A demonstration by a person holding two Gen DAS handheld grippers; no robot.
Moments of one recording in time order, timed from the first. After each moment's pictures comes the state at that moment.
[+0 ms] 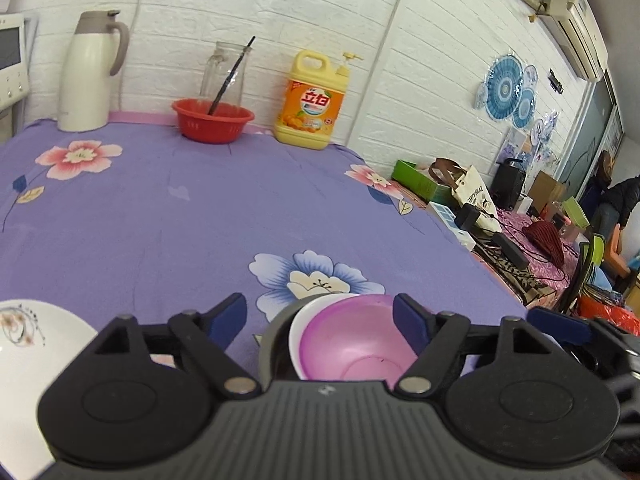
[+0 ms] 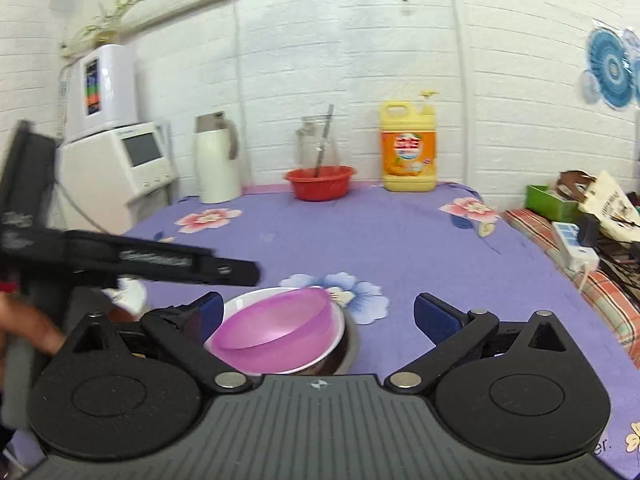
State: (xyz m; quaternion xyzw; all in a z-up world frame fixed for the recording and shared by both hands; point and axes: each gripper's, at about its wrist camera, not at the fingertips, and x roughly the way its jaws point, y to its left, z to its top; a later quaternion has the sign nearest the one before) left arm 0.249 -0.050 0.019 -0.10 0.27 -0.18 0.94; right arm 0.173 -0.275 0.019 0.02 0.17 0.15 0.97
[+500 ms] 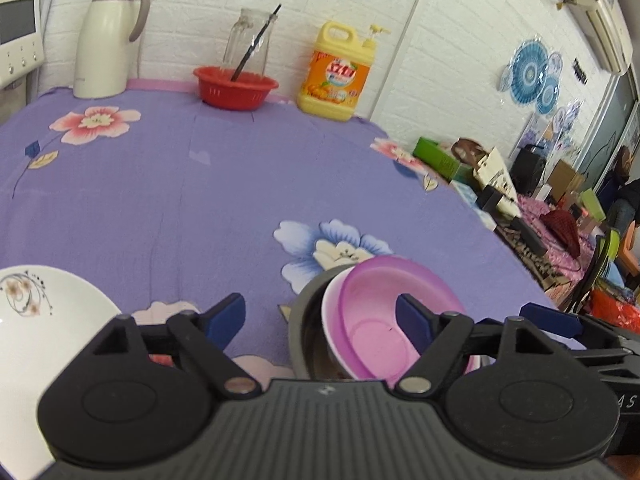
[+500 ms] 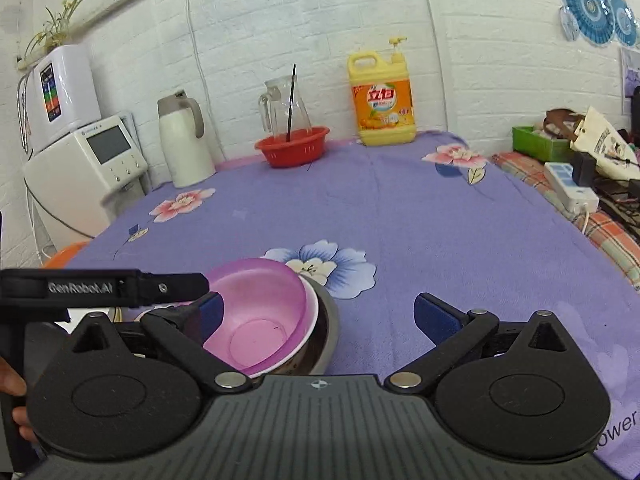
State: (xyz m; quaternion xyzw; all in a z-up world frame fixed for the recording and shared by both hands) left arm 0.263 -0.043 0.003 -0.11 0.32 -0.16 0.93; right arm 0.207 -0.280 0.009 0.07 0.24 0.14 0.96
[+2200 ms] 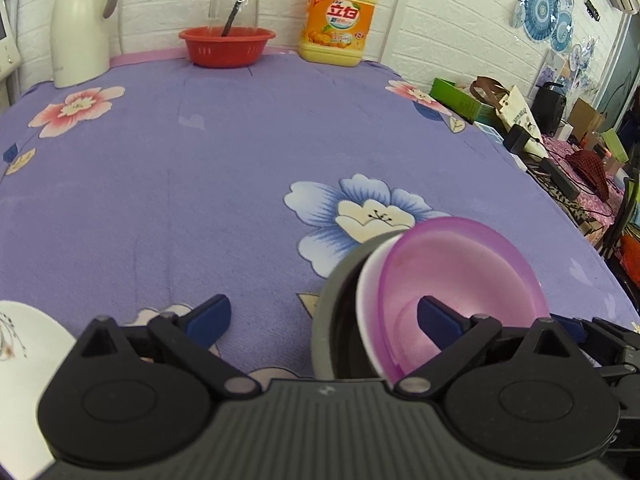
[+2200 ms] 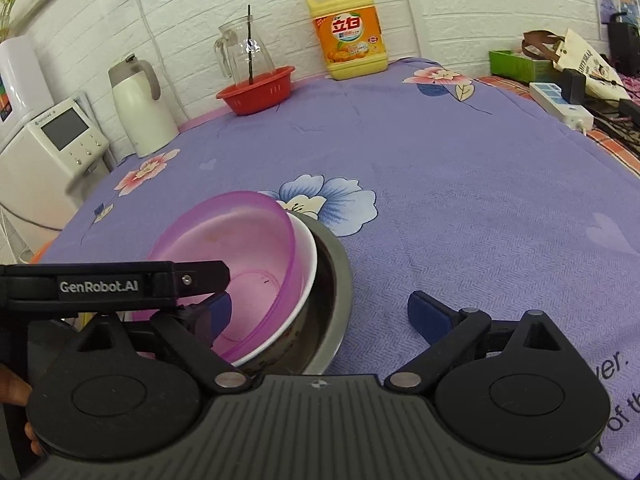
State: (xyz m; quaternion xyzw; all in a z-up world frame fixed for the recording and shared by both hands) left arm 0.306 -0.060 -0.025 -0.04 0.38 -0.16 0.91; right arm 0.237 -0.255 -0.030 0.11 0.32 0.09 0.94
